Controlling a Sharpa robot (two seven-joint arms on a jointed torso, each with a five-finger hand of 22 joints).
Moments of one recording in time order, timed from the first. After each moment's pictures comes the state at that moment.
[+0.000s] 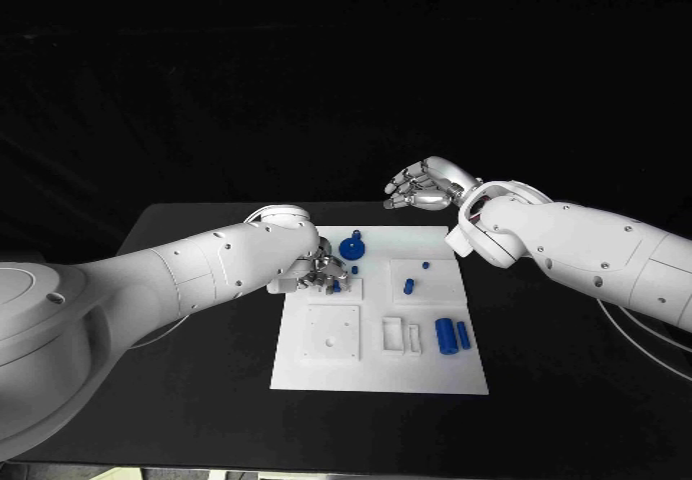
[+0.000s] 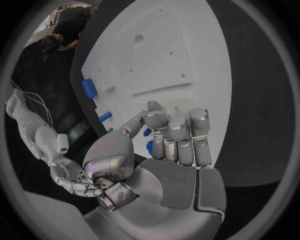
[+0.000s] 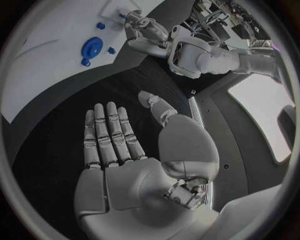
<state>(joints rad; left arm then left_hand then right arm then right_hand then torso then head) 1.31 -0.30 -0.18 0.91 -1.08 0.34 -0.49 0.62 0.00 0.64 -0.16 0.19 1.25 -0.04 0.35 1.31 1.40 -0.14 1.02 0.75 1.26 -0.22 1.40 0.68 0.09 1.02 -0.16 1.16 1.31 1.30 -0.60 -0.04 1.14 -0.89 -0.29 0.17 1.03 -0.10 0.44 -0.29 0.49 0.82 0.19 0.28 0.41 0.94 0.17 0.40 0.07 0.78 0.19 0.43 0.41 0.23 0.53 0.26 0.28 1.13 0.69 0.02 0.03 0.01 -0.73</state>
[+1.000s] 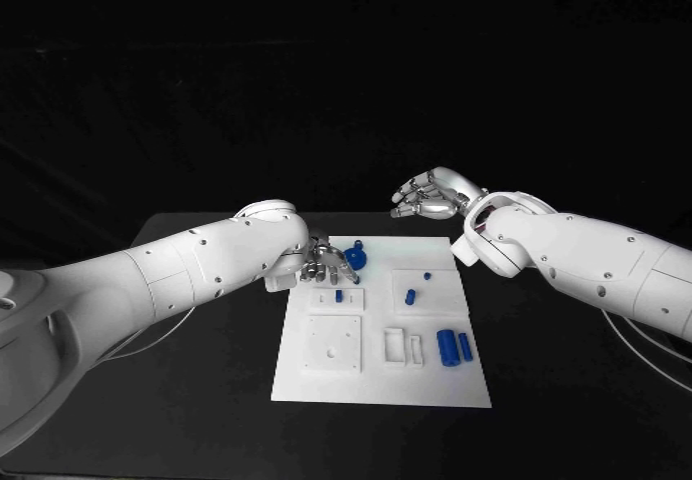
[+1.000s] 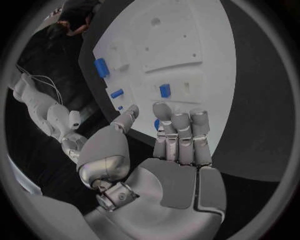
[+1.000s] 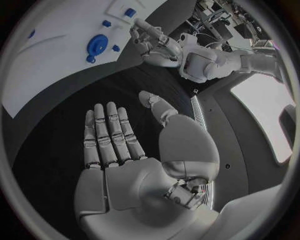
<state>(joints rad) 1.33 -0.39 -0.10 1.01 -1.03 0.24 -0.49 0.62 -0.17 0.58 -0.11 0.05 1.04 0.04 0.16 1.18 1.32 -0.07 0.93 0.70 1.17 -0.17 1.32 0.64 0.10 0.94 -0.14 1.10 1.29 1.30 -0.61 -0.04 1.12 -0.88 -0.29 0.17 1.02 -0.11 0.44 -0.29 0.50 0.82 0.20 0.28 0.41 0.94 0.17 0.39 0.07 0.78 0.20 0.43 0.41 0.23 0.52 0.26 0.27 1.14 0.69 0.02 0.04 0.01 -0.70</state>
